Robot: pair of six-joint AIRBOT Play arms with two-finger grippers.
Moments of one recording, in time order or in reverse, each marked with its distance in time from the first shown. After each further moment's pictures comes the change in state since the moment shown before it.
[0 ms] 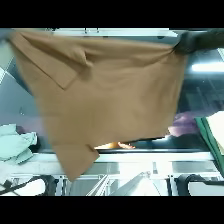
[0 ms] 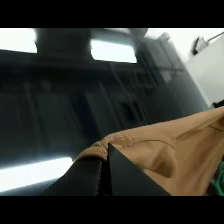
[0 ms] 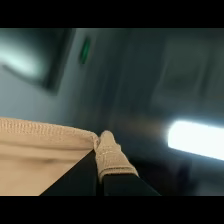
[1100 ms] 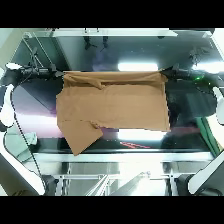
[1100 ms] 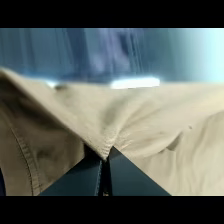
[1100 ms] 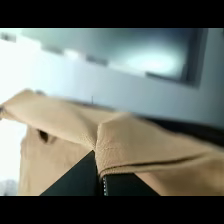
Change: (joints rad) left arm -0.111 -0.717 0.278 0.059 0.059 0.086; right arm -0.245 -0.555 0.001 0.755 0.051 -0.426
